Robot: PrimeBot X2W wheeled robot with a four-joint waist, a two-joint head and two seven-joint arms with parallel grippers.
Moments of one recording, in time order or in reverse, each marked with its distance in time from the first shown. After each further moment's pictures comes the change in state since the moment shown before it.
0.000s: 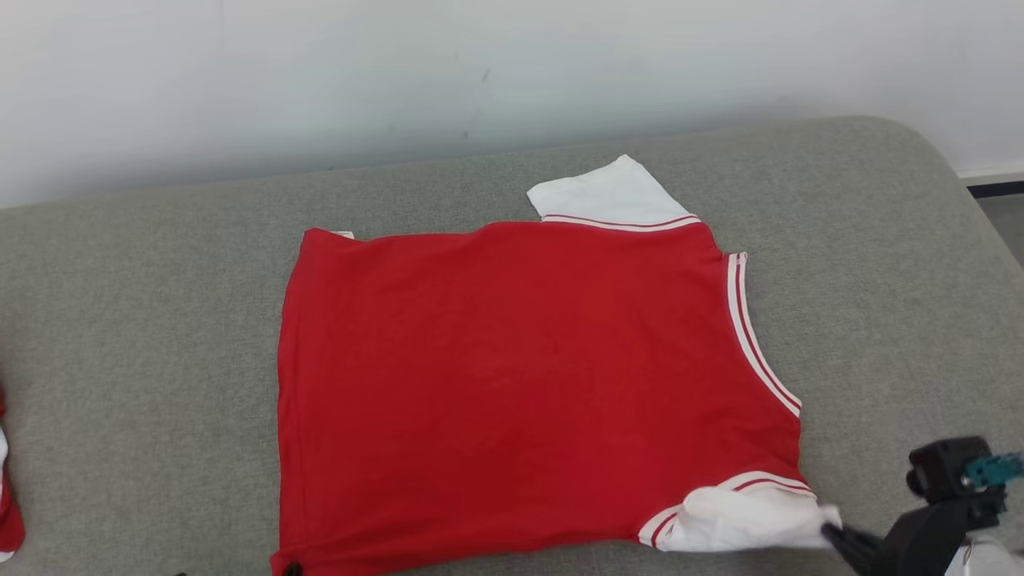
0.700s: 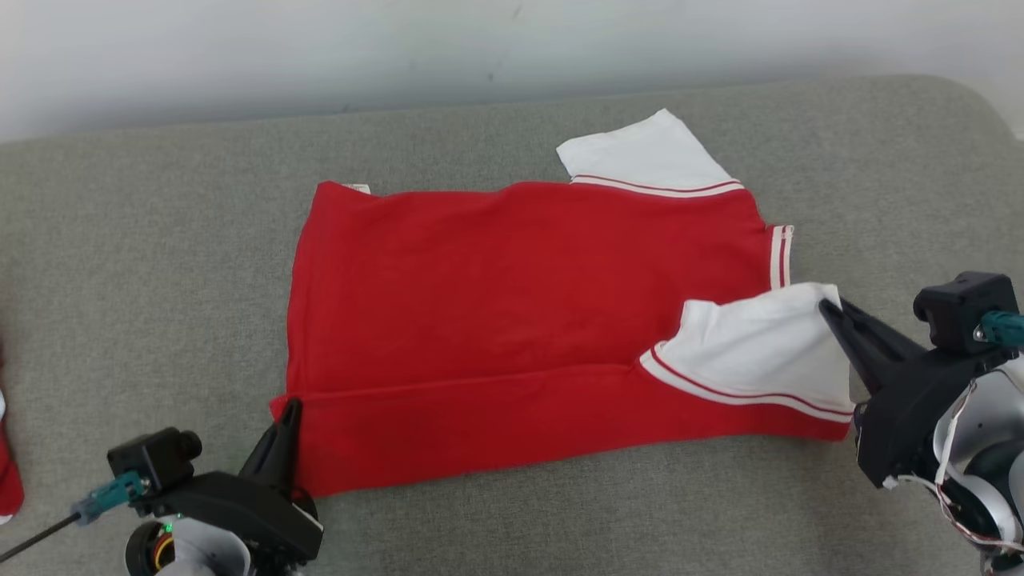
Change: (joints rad) left arm -0.283 -0.104 0.044 0.097 -0.003 -0.014 -0.041; right arm -0.404 -0.255 0.229 0.238 -0.033 0.000 -0.520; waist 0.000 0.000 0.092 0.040
